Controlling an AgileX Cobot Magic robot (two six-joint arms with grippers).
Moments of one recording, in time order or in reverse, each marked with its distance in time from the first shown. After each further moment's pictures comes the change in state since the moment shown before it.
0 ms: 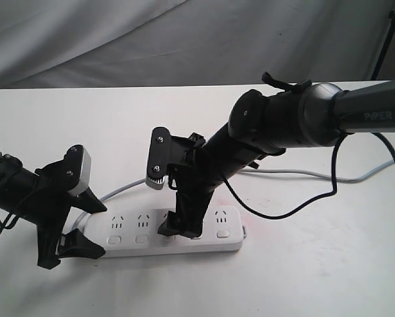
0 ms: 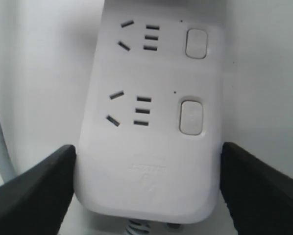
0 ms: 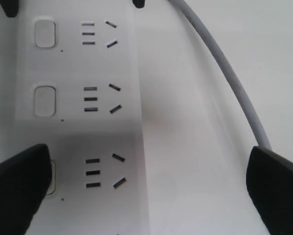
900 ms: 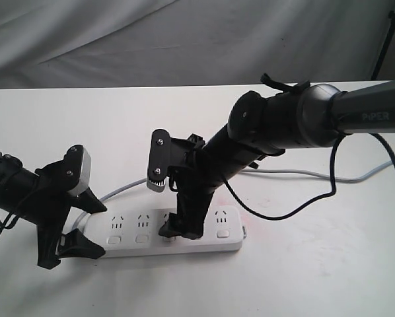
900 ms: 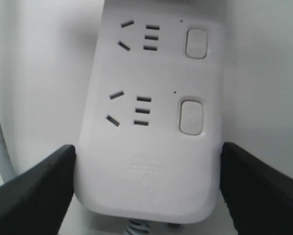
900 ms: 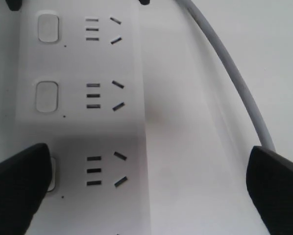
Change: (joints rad) left arm 0.000 0.000 0.000 0.000 0.000 0.000; right arm 0.000 0.010 0.000 -0.028 0.000 -0.008
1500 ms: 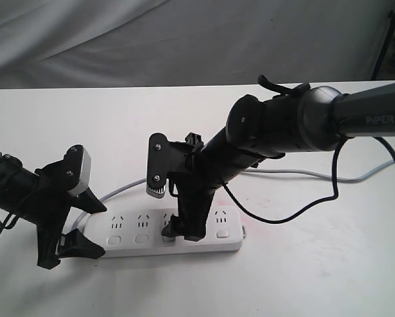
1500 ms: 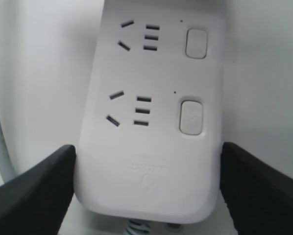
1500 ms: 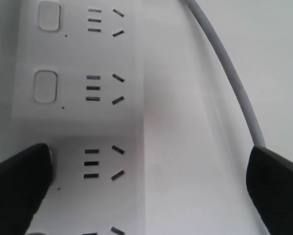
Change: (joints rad) left arm 0.000 0.000 0.000 0.000 0.000 0.000; right arm 0.022 -0.012 0.023 -0.055 -0.050 0.000
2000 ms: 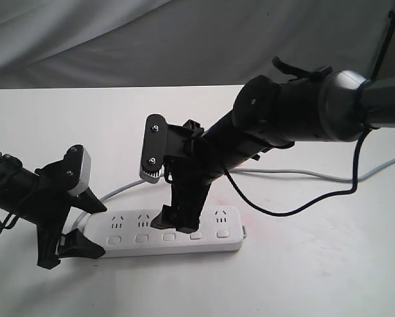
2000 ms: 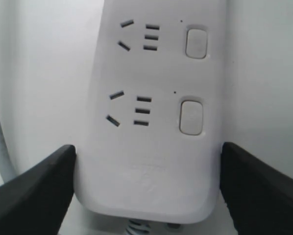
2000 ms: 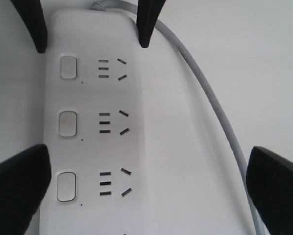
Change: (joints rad) left arm 0.000 0.000 0.000 0.000 0.000 0.000; right arm 0.000 -0.098 0.012 0.093 0.041 -0.004
